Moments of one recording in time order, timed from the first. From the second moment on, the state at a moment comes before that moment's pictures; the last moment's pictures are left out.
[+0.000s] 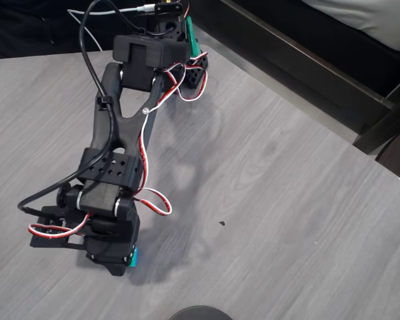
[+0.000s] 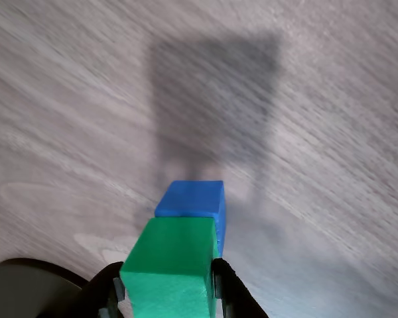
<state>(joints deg) 17.4 53.0 46.8 80.0 -4.6</state>
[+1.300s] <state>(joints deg) -2.1 156.4 128.7 77.8 -1.7</state>
